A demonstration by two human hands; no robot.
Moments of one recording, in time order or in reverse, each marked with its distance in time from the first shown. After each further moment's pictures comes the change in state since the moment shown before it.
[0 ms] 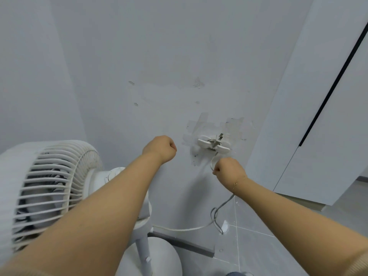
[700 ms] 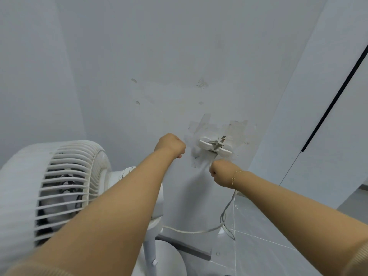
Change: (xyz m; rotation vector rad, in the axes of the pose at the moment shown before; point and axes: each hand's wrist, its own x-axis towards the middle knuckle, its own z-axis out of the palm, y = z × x) left_hand 0.012 0.026 0.014 -0.390 0.010 -0.199; right_hand 0.024 -0.001 -0.003 -0.199 -0.176 -0.256
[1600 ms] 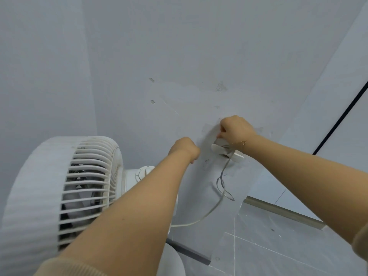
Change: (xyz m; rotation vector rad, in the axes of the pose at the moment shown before) left_hand 0.000 -0.003 -0.002 0.088 -0.095 -0.010; right_hand 0.028 -0.021 -0.106 -0.043 0.369 0.064
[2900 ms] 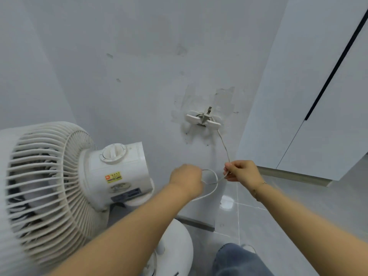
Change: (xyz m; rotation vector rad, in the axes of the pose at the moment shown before) left_hand -0.066 -0.043 0.119 0.828 -0.134 0.326; right_hand -0.145 0.079 0.163 1.316 -0.051 0.534
